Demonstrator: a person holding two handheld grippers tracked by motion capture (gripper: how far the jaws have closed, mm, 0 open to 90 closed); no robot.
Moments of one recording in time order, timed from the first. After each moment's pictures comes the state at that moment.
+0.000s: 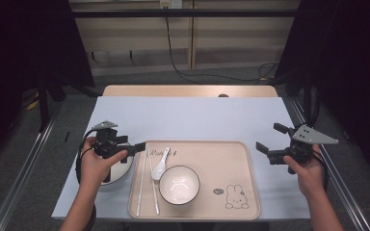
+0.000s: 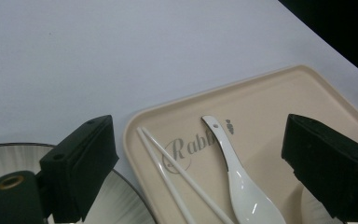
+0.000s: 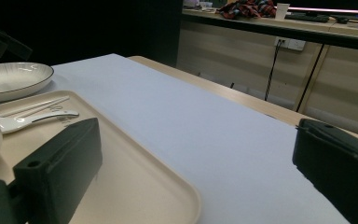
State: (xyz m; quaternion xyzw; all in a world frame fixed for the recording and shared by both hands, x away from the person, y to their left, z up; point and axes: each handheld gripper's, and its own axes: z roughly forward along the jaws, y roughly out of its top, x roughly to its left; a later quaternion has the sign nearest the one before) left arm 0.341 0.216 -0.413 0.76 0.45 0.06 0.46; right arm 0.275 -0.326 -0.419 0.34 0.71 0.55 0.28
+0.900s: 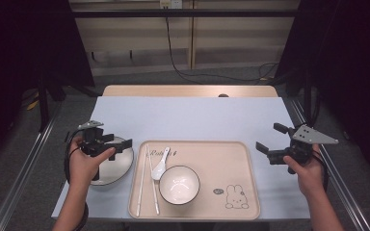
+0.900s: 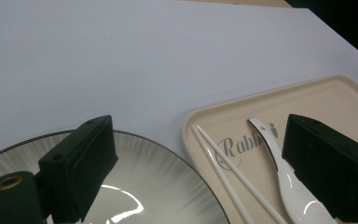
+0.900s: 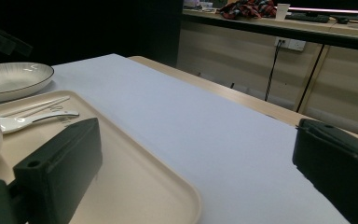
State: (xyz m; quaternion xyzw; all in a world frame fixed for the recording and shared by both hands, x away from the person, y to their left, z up) left arm 0.351 0.252 -0.421 0.74 0.48 0.09 0.46; right arm 0.275 -0.325 -0.419 0.34 0.71 0.55 0.28
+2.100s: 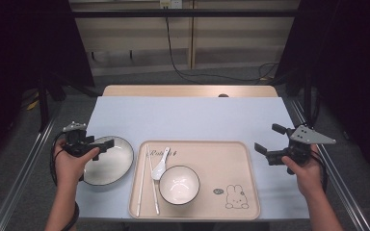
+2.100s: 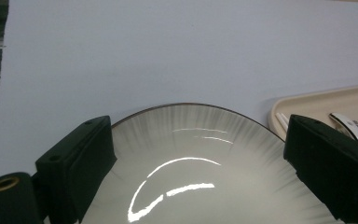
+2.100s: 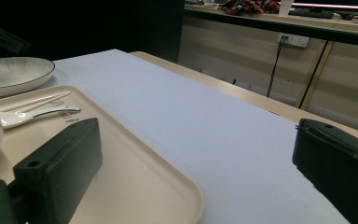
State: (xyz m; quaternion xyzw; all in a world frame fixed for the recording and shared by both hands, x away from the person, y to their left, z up) left arm 0.359 0.302 -0.437 0.73 0.53 0.14 0.42; right arm 0.276 -0.324 -0.421 0.34 0.72 0.55 0.27
